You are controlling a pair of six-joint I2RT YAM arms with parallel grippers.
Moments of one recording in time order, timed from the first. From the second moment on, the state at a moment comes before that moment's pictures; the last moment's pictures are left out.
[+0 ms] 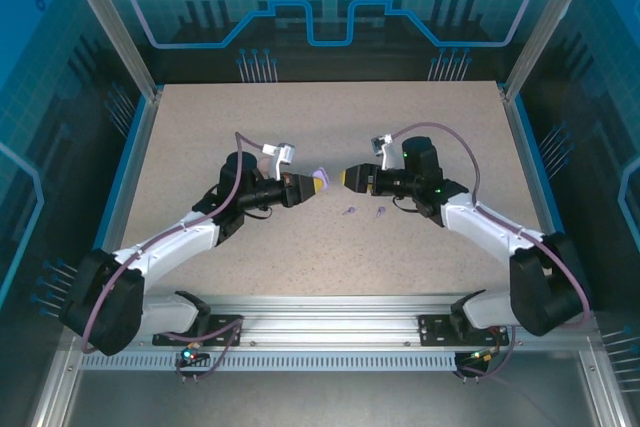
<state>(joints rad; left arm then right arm) -0.45 1.26 0.67 0.27 0.63 -0.66 0.42 1.35 0.80 0.06 -0.66 0.61</state>
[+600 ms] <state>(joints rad) -0.45 1.26 0.75 0.29 0.80 -0.67 0.42 1.30 0.80 0.06 -0.80 0.54</state>
